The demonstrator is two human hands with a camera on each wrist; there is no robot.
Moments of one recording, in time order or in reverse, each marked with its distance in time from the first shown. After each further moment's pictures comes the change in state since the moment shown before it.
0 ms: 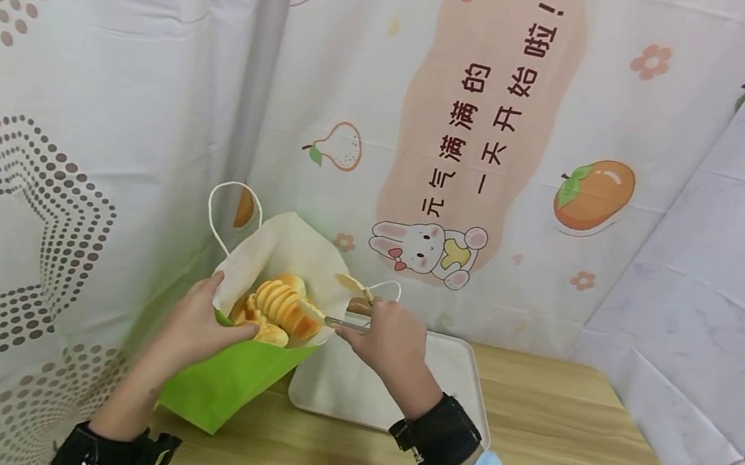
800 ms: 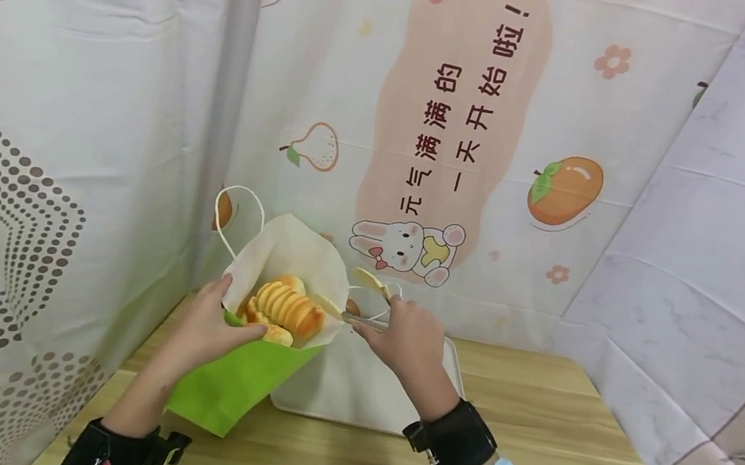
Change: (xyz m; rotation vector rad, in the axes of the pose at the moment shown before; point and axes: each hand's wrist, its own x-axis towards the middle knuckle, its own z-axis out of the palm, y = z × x) left_hand 0.008 0.024 0.022 -0.088 -0.053 0.051; right_hand -0.010 0.049 -0.012 0.006 0.041 0.073
